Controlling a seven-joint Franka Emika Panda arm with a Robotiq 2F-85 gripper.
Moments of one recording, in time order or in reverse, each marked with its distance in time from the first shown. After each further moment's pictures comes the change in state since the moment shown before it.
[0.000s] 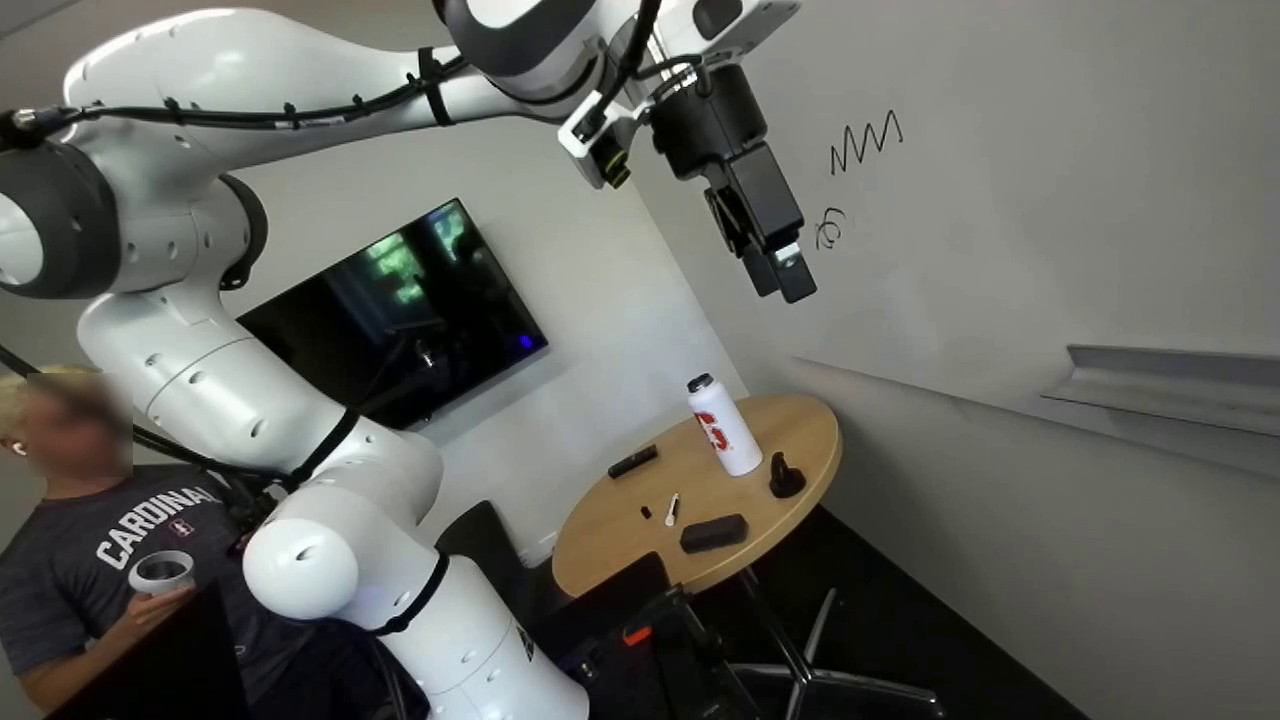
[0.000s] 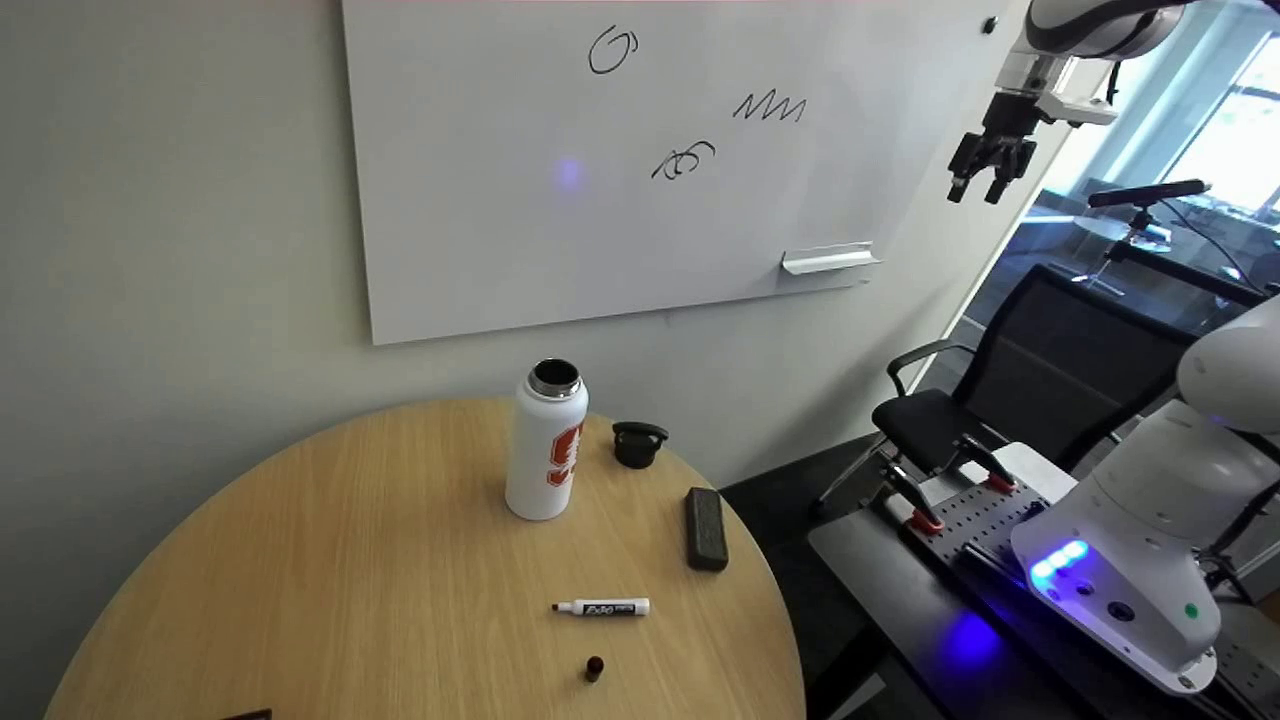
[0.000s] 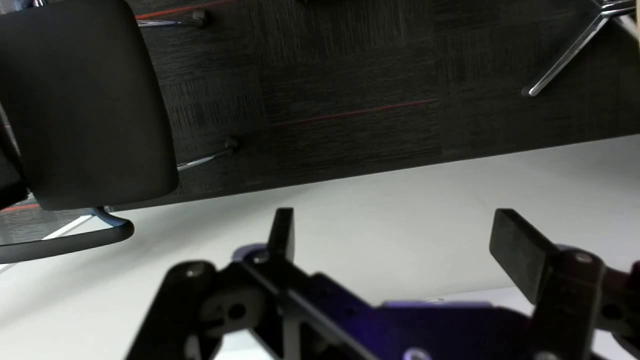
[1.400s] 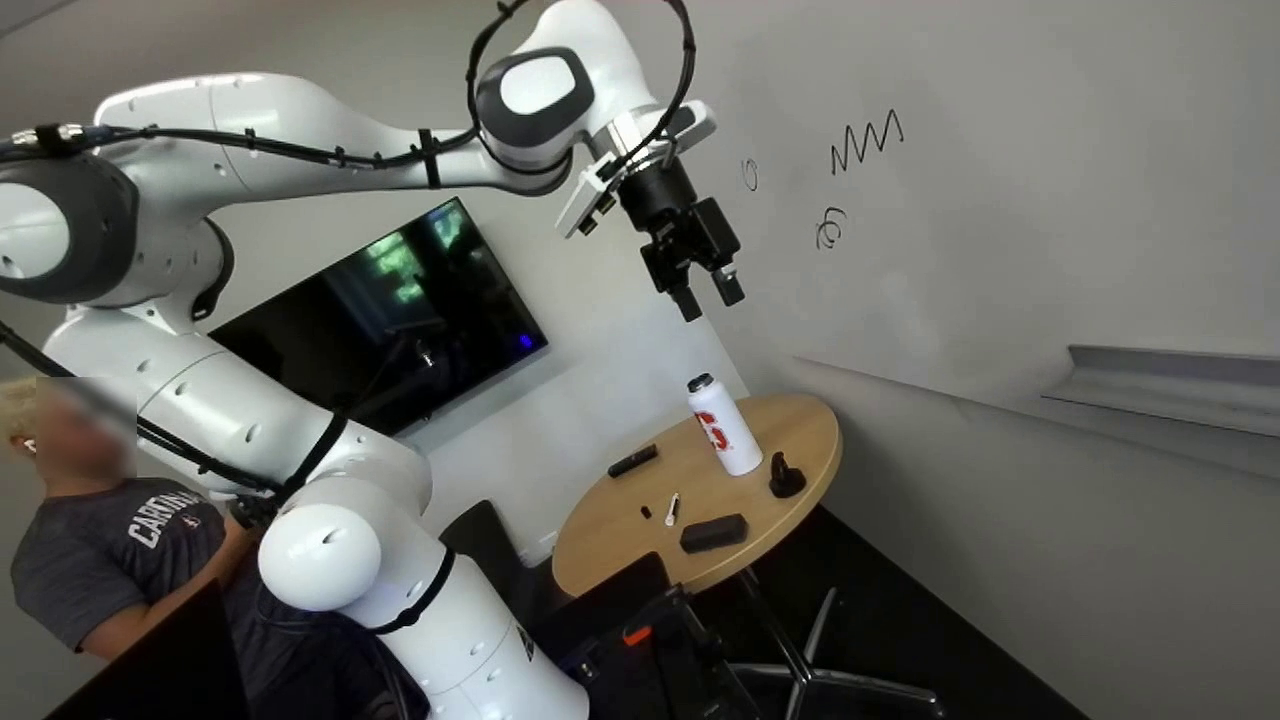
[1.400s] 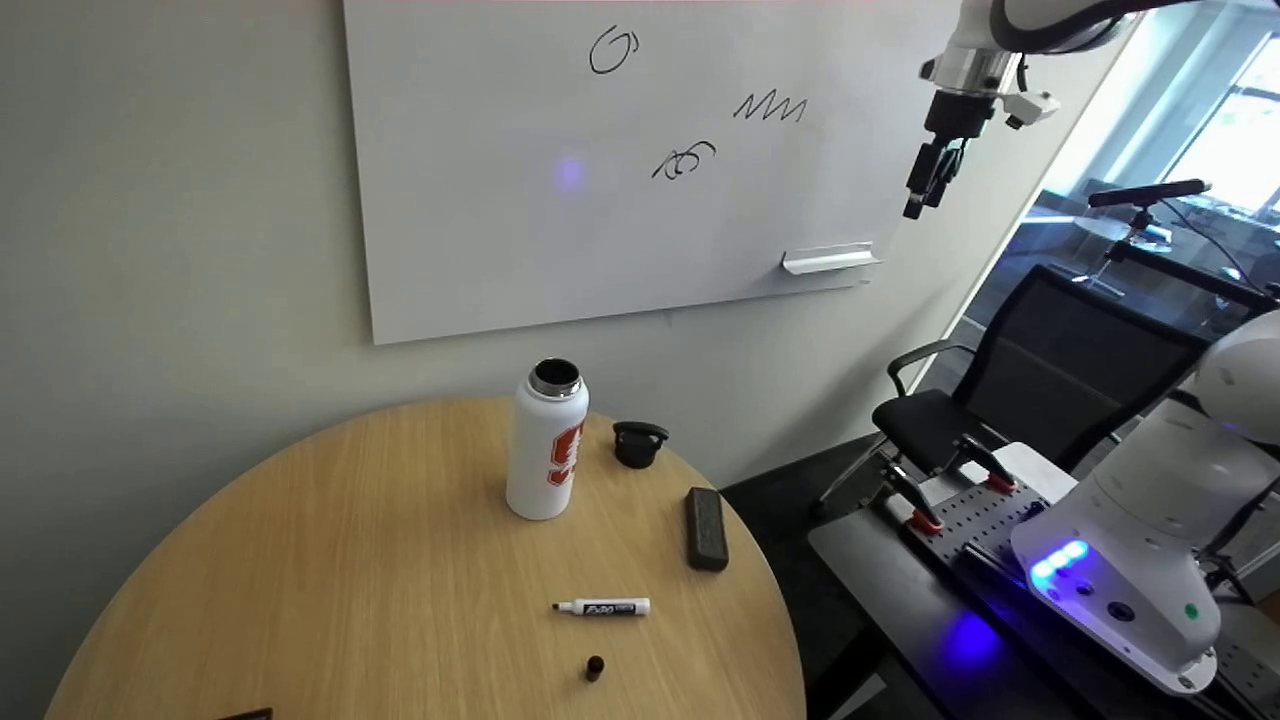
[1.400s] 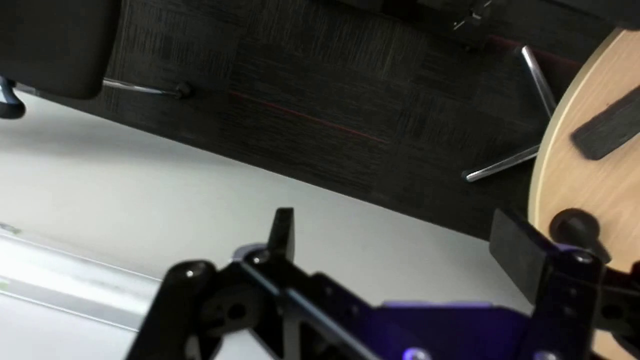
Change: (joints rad) arm 0.178 -0.115 0.205 -0.147 0.001 0.000 -0.096
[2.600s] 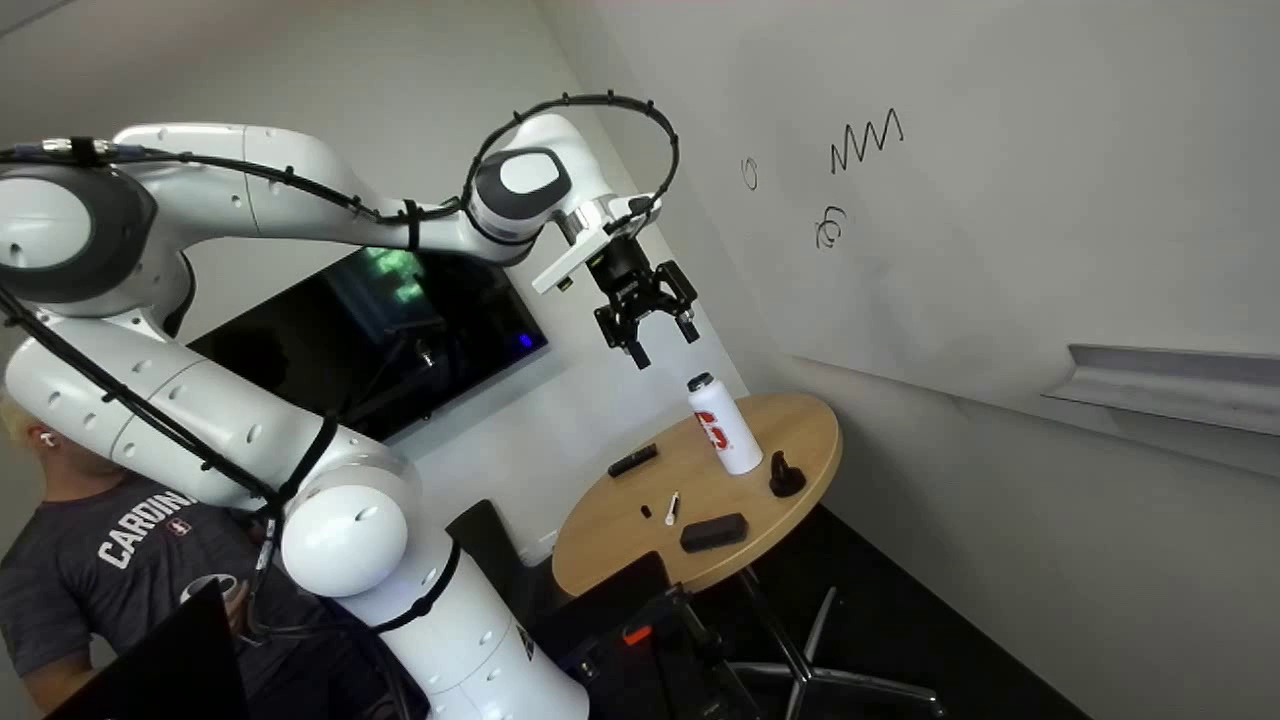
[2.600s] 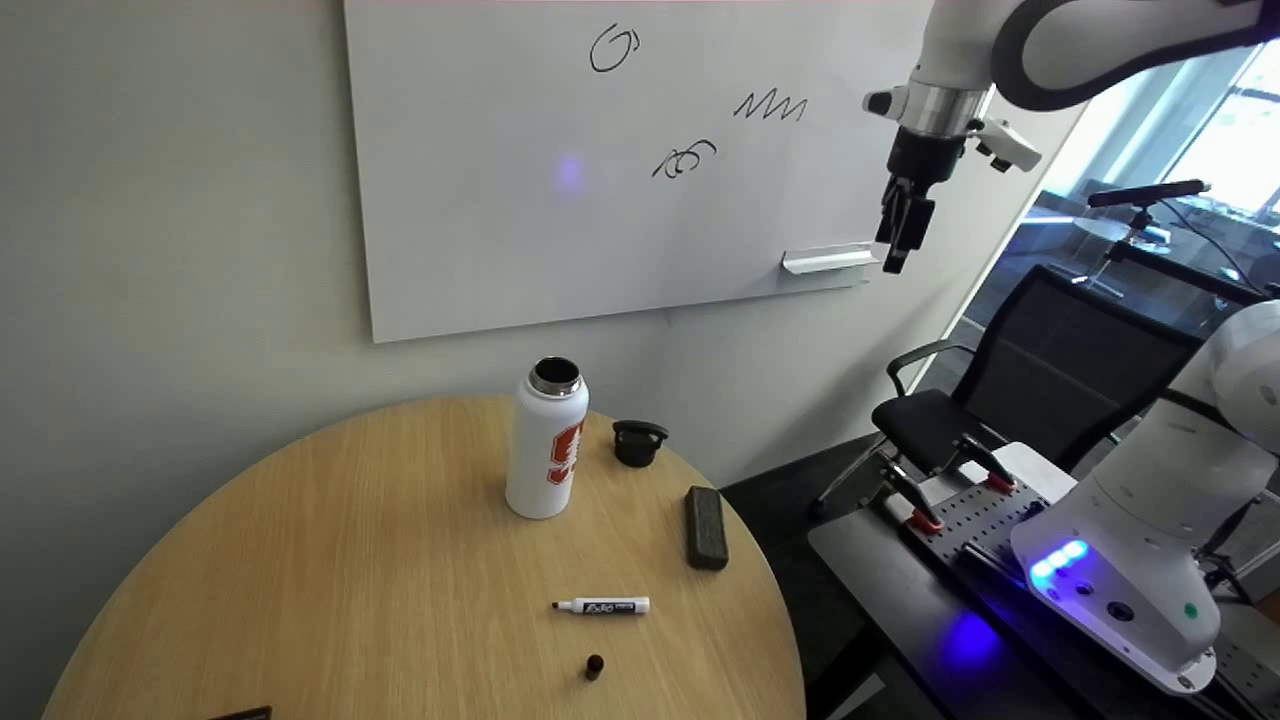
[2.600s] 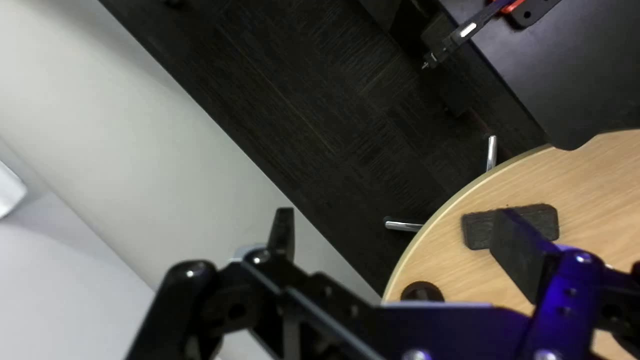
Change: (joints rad) arm 0.223 -0.057 0.120 -0.163 0.001 0.093 -0.173
